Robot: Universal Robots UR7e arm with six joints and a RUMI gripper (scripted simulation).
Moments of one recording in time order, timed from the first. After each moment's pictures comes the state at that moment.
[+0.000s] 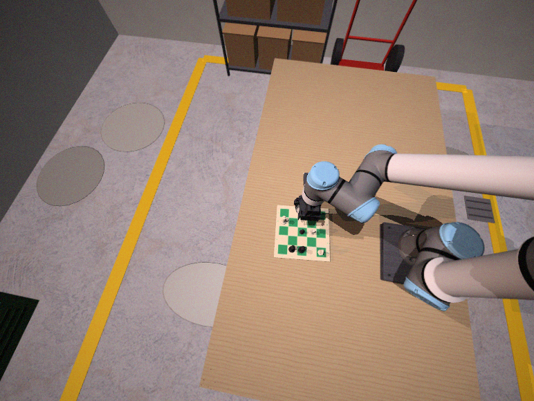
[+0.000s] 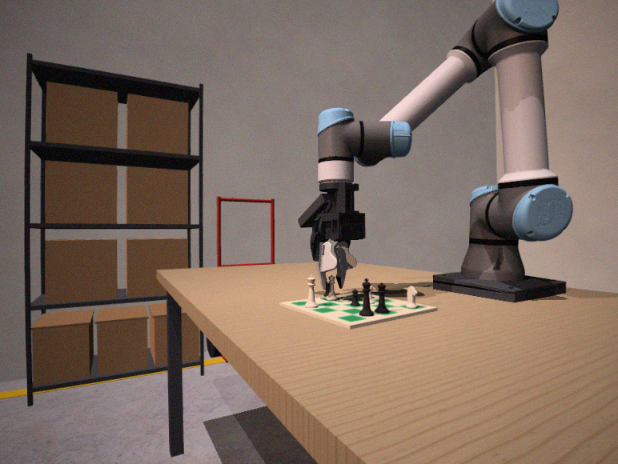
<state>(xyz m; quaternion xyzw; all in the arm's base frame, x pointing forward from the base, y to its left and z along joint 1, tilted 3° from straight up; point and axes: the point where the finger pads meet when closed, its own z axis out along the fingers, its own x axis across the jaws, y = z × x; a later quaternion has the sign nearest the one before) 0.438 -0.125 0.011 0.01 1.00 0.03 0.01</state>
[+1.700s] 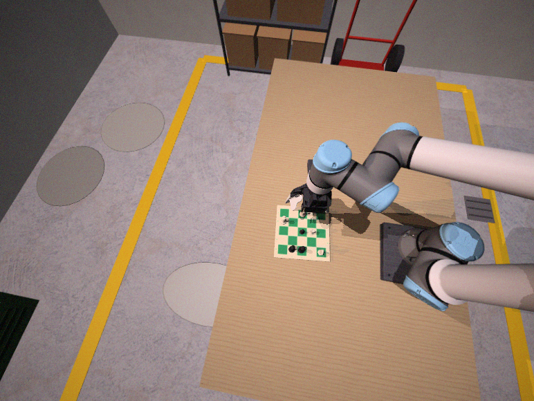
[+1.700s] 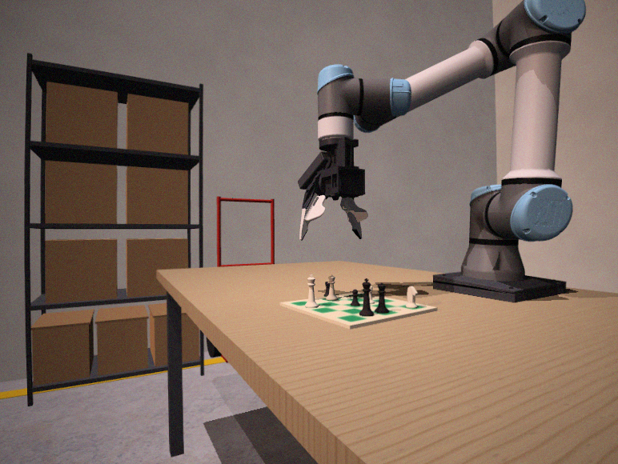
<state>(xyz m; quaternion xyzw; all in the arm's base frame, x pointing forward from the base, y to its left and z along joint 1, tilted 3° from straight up) 0.436 -0.130 0.101 0.01 1.00 0.03 0.01</state>
